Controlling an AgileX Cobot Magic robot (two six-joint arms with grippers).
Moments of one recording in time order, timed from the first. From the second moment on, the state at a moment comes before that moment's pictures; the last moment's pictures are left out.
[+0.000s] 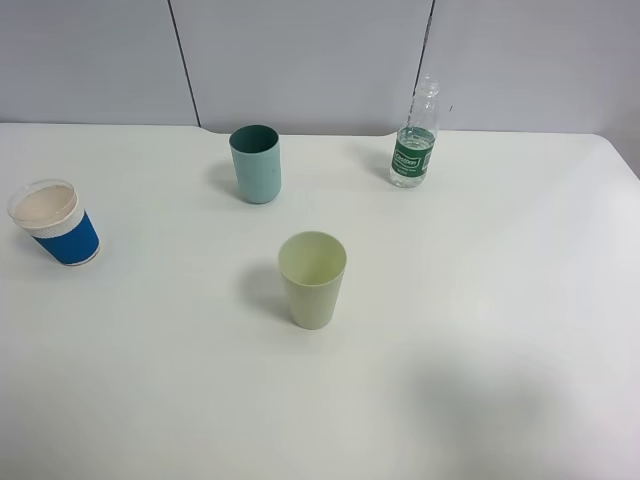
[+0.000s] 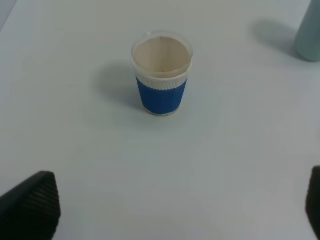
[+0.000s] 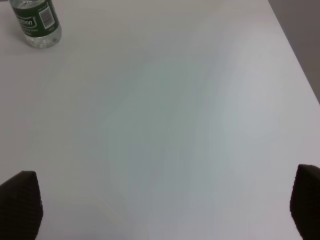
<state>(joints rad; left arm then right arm) 0.06 0.00 -0.50 -0.02 1.06 -0.03 -0.03 0.00 -0.50 -0.05 1.05 0.02</state>
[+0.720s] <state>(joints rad) 0.06 0.00 -0.50 -0.02 1.06 -0.03 -0.03 0.00 -0.50 -0.05 1.05 0.02</state>
